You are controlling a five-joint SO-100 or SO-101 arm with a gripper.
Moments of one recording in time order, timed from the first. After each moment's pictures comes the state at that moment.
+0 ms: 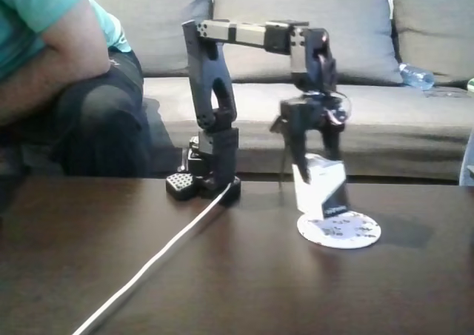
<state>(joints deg) -54.8 103.5 107.4 78.2 -57.4</state>
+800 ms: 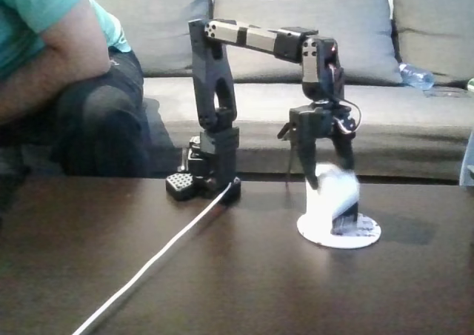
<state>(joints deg) -57.7 100.1 107.4 75.1 -54.8</state>
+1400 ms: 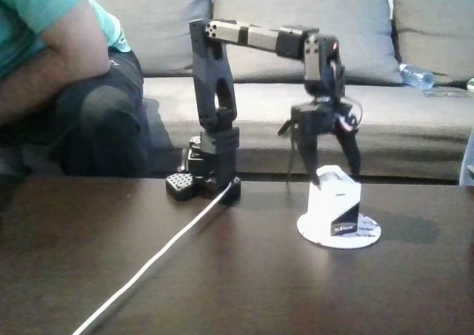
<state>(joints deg) -59.2 100.1 102.6 80.3 -54.8</state>
